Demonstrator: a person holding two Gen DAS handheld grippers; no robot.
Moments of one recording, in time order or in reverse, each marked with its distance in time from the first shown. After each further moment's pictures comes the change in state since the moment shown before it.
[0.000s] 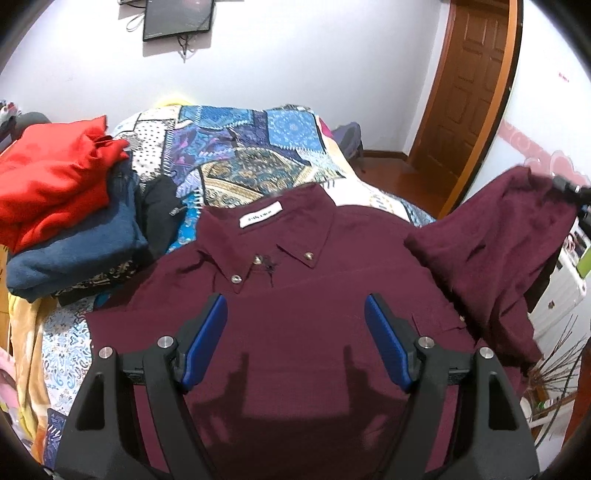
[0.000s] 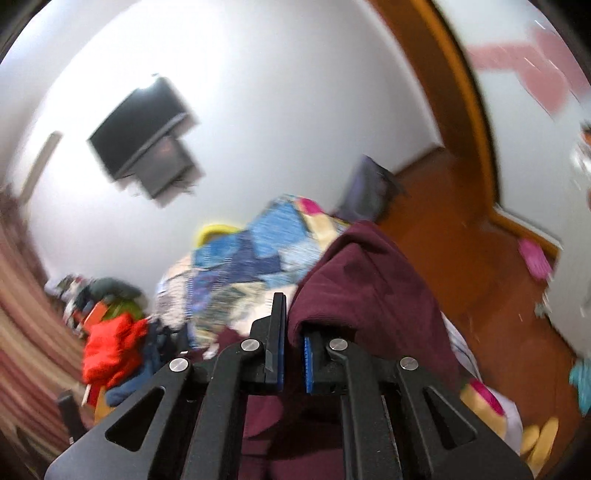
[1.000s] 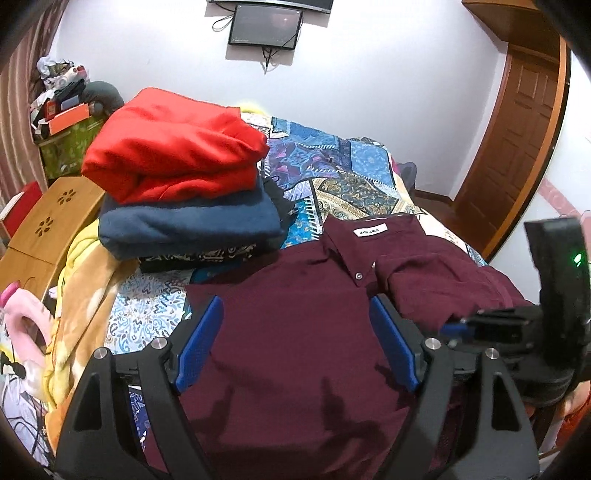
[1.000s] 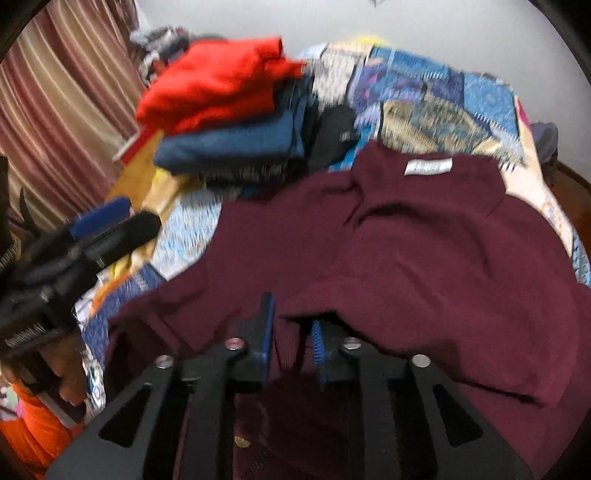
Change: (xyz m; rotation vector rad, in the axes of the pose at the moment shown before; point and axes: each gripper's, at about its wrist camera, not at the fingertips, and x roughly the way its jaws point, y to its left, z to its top) left arm -0.066 0.116 -0.038 -0.181 -0.091 0.136; right arm 0.159 0.196 -0.199 -0.599 0.733 0.228
